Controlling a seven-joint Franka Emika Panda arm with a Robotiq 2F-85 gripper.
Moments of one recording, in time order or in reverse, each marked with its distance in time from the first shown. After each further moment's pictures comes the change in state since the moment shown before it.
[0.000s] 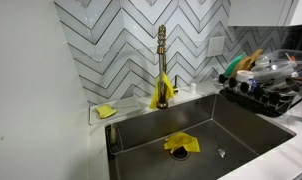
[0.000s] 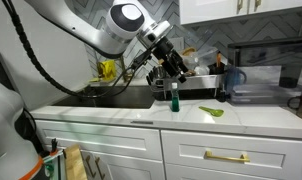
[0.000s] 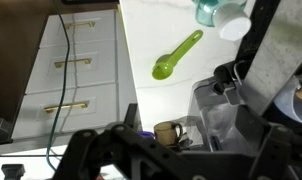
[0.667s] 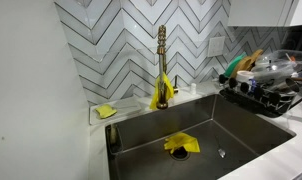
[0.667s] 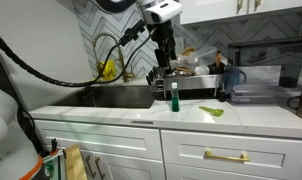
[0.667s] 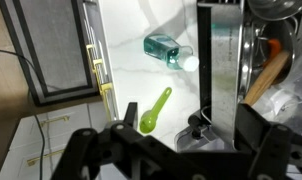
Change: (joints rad) arm 0.204 -0.143 -0.283 0.088 0.793 -0.326 -0.648
